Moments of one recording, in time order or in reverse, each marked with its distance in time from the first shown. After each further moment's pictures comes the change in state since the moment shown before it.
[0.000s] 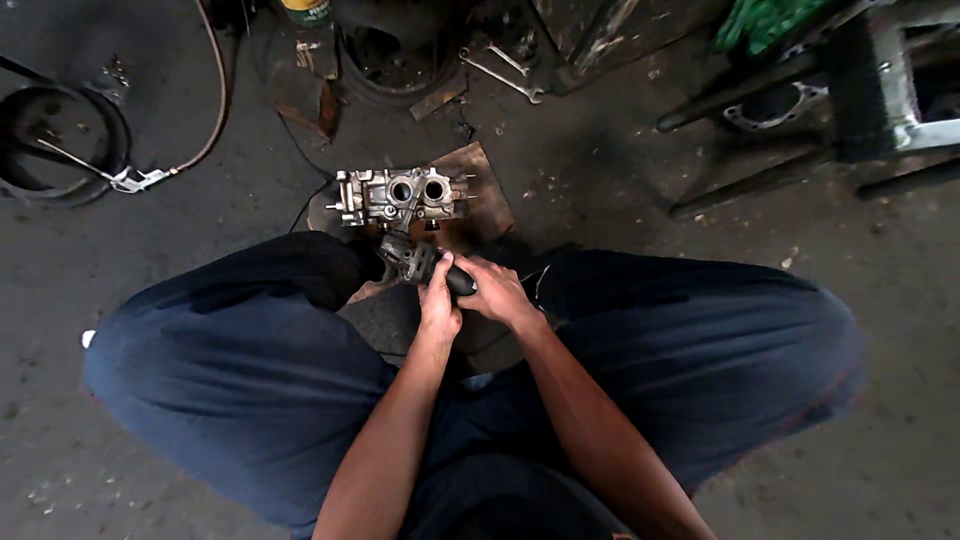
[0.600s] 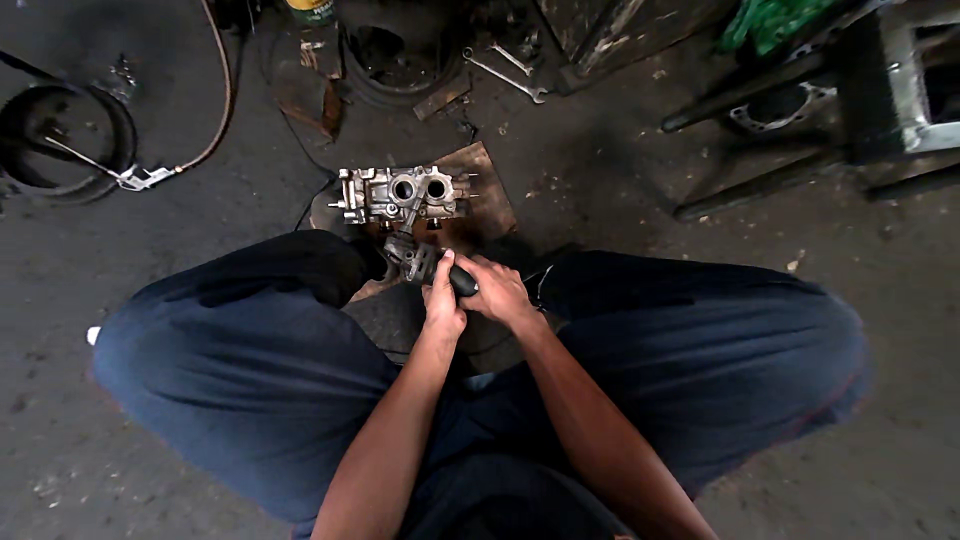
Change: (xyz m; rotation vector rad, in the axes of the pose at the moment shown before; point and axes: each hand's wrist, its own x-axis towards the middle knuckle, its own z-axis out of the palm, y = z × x) left_hand 0.002 -0.004 0.004 0.002 0.047 -0.026; right_hand 0.000 -0.003 0.001 -0.061 0.002 0.030
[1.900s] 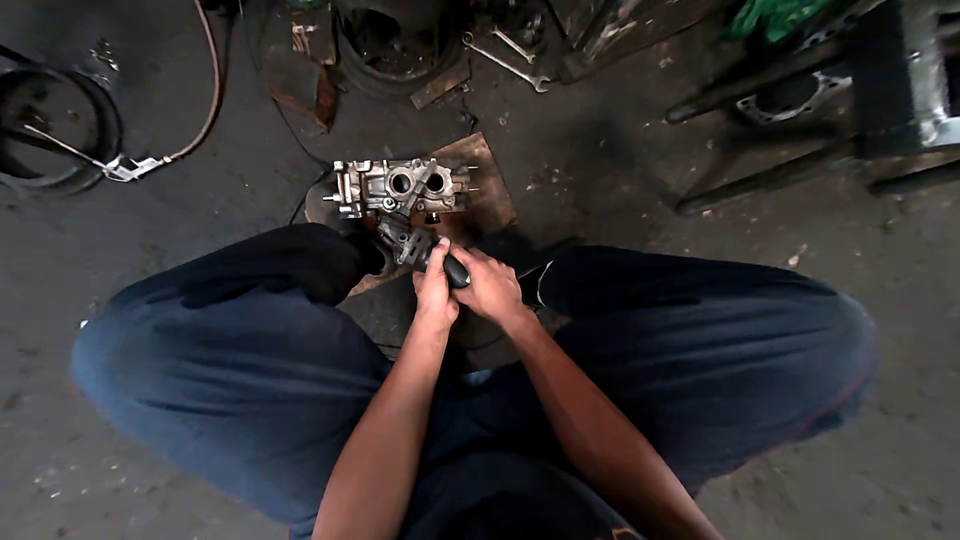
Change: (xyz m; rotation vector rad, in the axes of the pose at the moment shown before) left_hand 0.000 0.016 0.004 0.050 -0.009 0.068; right_hand 0.000 -0.017 0.000 0.065 0.060 0.066
